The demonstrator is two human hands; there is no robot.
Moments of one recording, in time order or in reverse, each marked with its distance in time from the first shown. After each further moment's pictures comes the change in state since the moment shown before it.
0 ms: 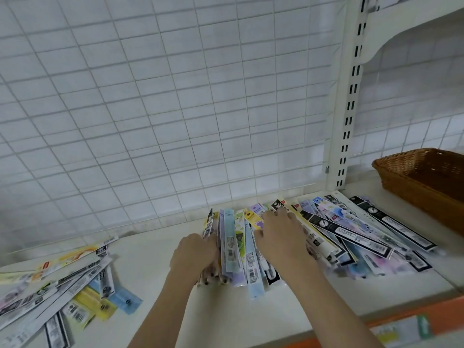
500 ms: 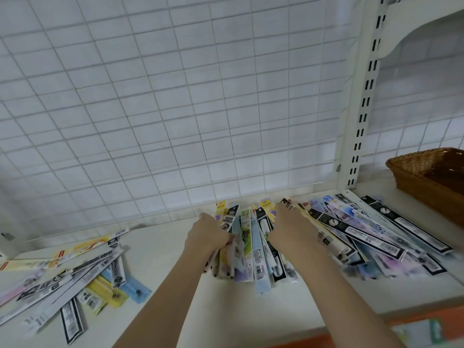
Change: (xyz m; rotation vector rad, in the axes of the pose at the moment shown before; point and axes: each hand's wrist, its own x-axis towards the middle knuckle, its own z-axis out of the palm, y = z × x) left_hand 0.004 0.024 -0.015 -0.038 -0.058 -0.014; right_hand 0.010 0.005 -0.004 0.165 -0.120 0.102
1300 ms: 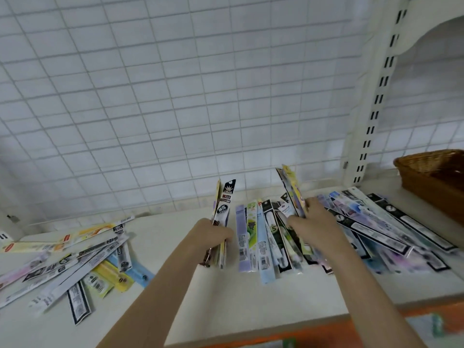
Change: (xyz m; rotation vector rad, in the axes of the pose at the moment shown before) left_hand -0.026 -0.018 -0.014 -0.333 -0.213 -0.091; right_hand -0.007 0.027 -0.010 0.502 0.018 0.047
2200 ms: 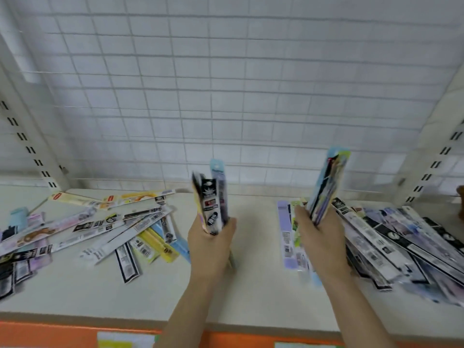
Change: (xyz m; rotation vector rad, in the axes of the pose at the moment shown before) left_hand -0.031 -0.075 -0.025 -0.707 0.548 0.370; right_hand -0.030 -0.040 0.084 0.275 0.209 -0.296
